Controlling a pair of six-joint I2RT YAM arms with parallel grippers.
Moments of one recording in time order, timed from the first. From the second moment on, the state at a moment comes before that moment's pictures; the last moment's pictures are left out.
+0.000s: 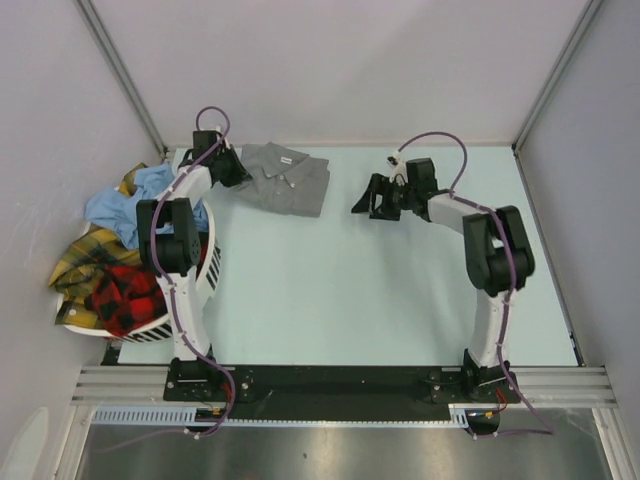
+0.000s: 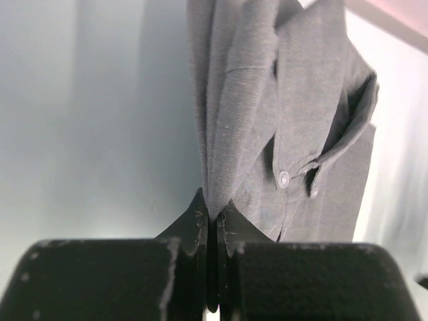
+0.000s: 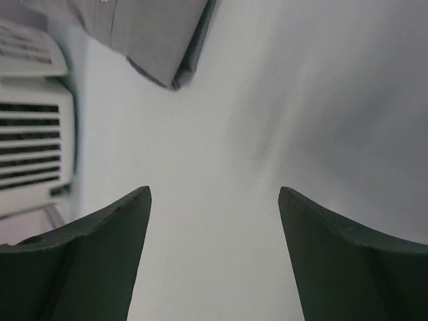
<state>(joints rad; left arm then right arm) 0.03 2.22 1.77 -0.29 0.30 -0.43 0.26 1.97 1.31 -0.04 -0.63 0.42</state>
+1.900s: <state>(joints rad) 0.19 2.38 2.09 -0.43 0.21 -0.14 0.29 2.48 1.71 0.36 -0.71 0.90</state>
